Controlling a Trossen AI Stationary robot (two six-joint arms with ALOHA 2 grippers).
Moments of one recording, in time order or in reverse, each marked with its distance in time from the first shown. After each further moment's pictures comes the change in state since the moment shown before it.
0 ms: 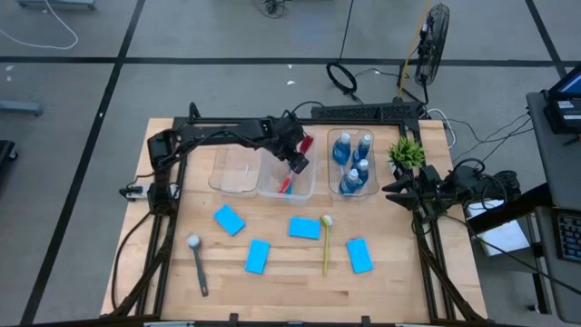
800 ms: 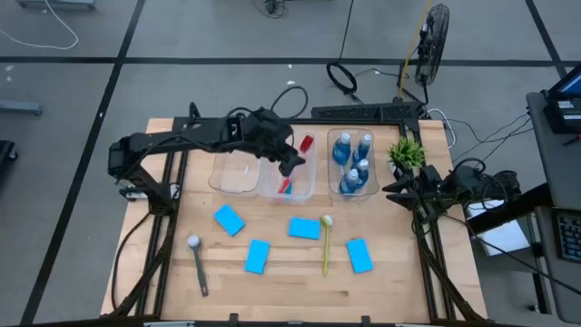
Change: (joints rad) left arm -0.150 -0.340 0.001 0.027 -0.001 -0.115; right arm 0.000 0.000 0.000 0.008 -0.004 0.007
